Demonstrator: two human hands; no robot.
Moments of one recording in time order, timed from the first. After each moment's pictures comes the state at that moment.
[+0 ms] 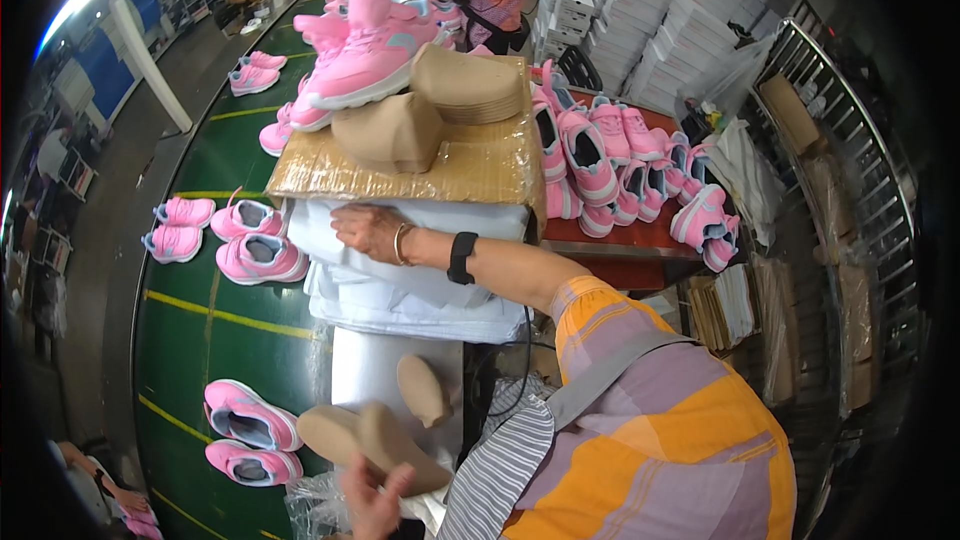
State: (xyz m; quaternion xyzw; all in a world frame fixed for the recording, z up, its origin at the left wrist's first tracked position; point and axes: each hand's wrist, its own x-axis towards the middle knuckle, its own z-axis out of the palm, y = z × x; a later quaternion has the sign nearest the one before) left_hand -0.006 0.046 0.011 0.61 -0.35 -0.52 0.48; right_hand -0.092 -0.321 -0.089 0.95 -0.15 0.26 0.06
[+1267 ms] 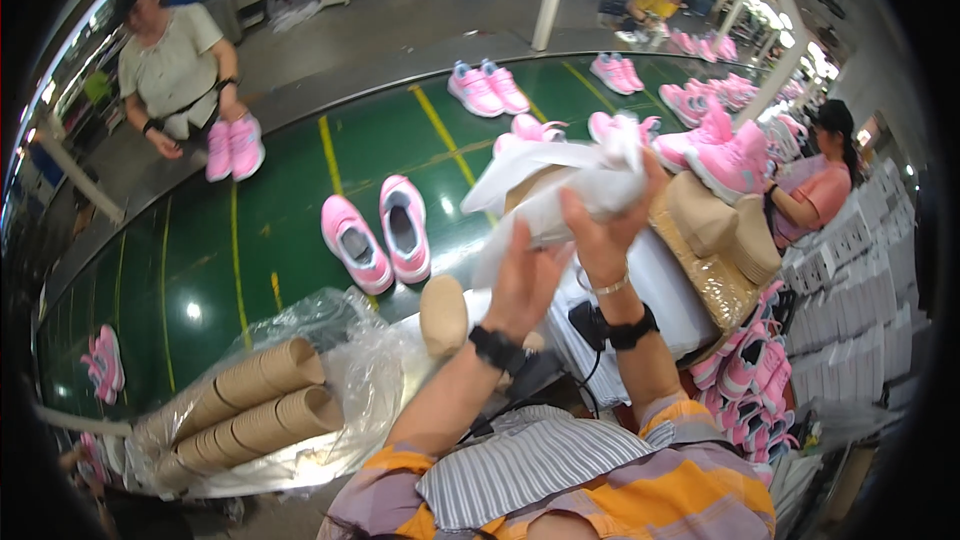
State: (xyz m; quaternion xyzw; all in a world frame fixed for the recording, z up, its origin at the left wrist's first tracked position) left_hand 0.004 -0.076 0.011 0.05 -0.09 -0.42 0.90; right_hand -0.020 -0.157 0.072 0.67 -0.03 0.58 -0.46
